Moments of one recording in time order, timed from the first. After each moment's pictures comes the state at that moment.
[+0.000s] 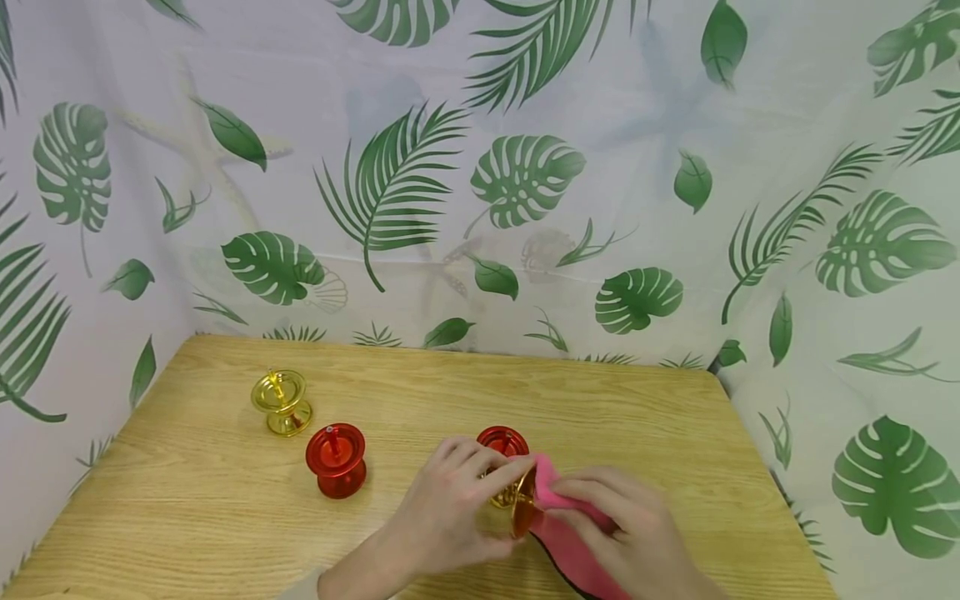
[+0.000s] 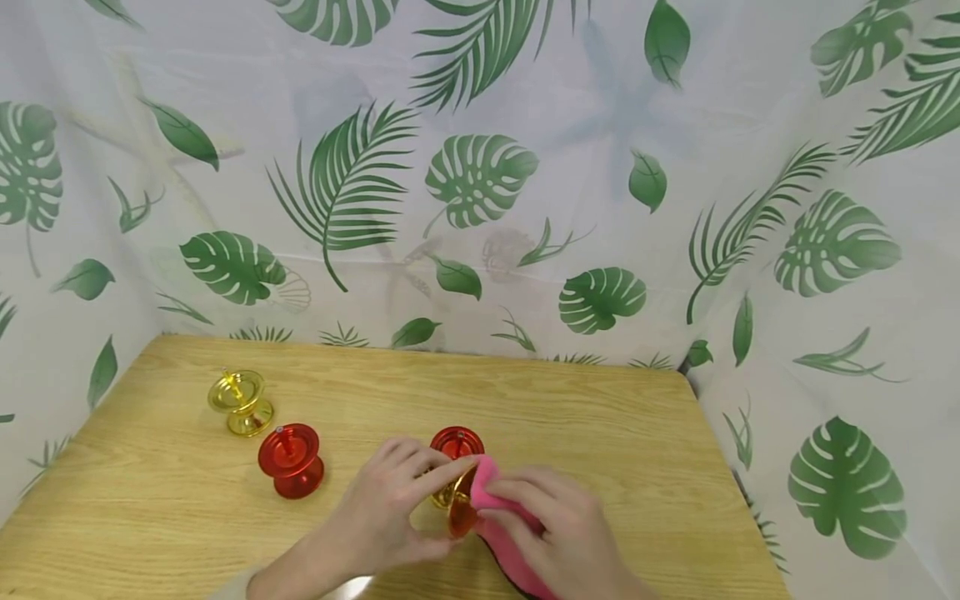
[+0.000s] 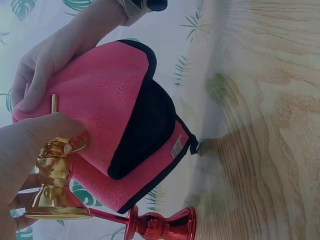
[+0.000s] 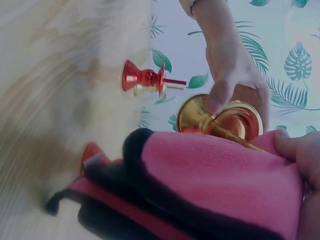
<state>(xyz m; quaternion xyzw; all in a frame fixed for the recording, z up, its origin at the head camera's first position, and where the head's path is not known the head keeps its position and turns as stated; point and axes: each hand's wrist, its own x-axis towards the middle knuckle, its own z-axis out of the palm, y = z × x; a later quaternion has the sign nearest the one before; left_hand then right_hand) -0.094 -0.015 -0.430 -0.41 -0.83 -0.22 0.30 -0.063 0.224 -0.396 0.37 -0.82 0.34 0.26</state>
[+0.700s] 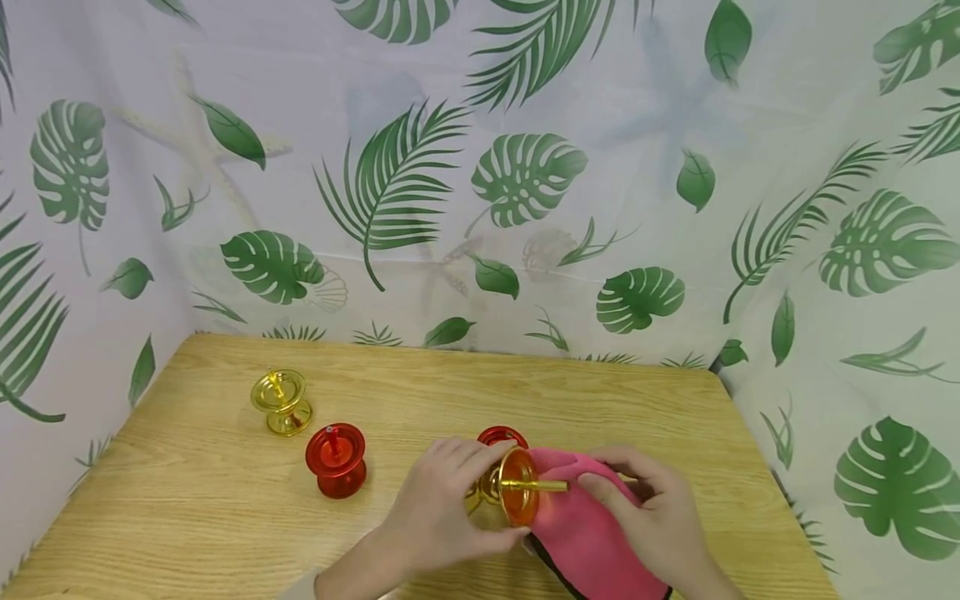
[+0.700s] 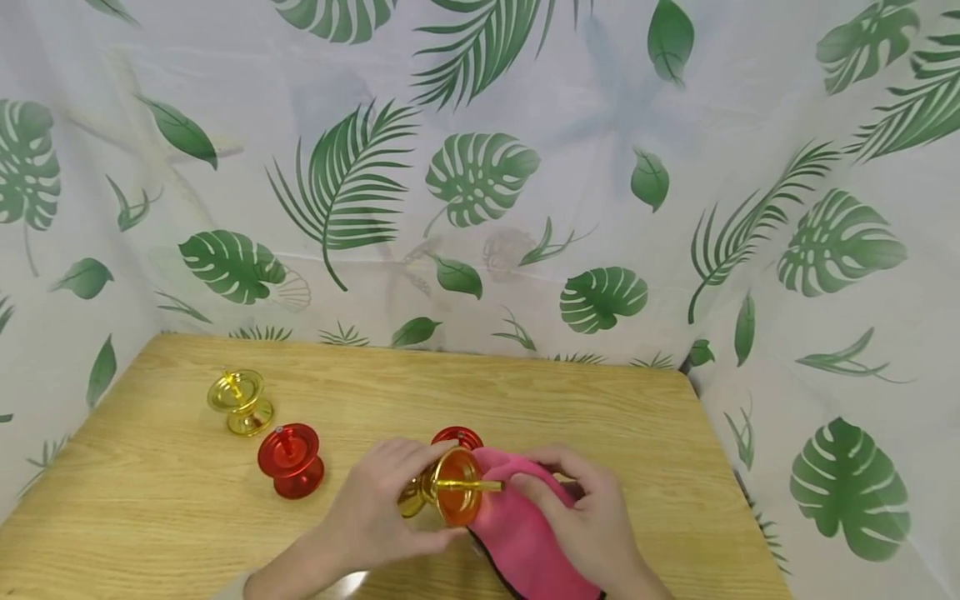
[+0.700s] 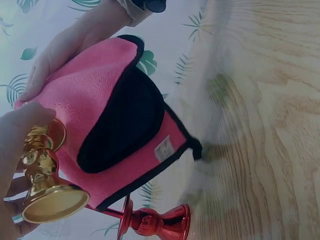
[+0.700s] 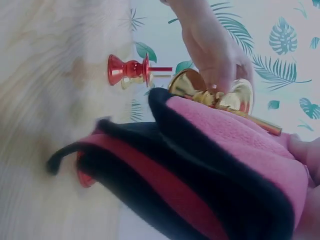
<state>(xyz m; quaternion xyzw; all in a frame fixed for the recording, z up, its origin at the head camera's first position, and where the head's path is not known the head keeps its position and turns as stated) -0.092 -0.020 -0.431 -0.34 -0.85 -0.33 0.23 -0.069 0.235 -0.394 0.21 -0.79 0.56 0.14</state>
